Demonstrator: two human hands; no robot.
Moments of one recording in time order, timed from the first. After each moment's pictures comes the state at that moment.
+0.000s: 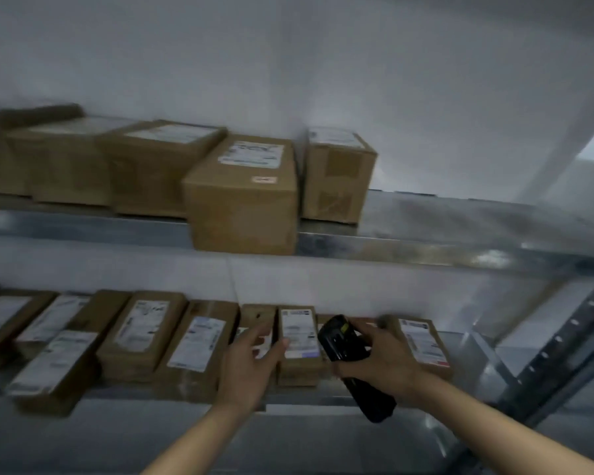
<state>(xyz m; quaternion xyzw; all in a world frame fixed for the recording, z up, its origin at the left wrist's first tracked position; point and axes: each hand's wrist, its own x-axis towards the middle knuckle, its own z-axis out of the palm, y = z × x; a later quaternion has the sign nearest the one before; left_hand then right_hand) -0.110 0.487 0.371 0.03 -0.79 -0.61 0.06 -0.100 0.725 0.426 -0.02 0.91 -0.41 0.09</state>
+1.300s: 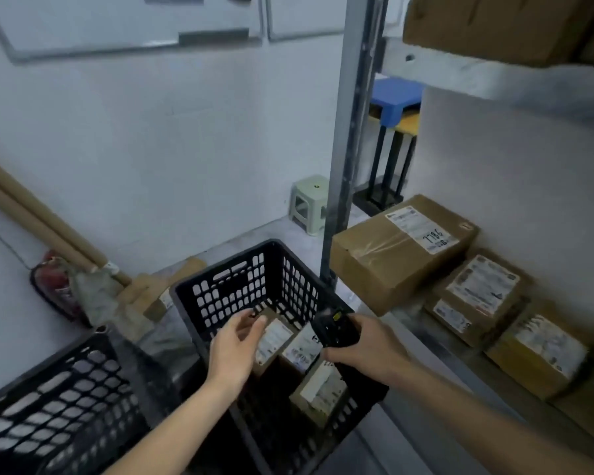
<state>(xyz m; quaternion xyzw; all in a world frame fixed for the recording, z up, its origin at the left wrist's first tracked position) 0.096 -0.556 0.240 0.53 -0.65 -0.48 0.25 -0.103 -0.423 0.268 -0.37 0.80 -0.29 0.37</state>
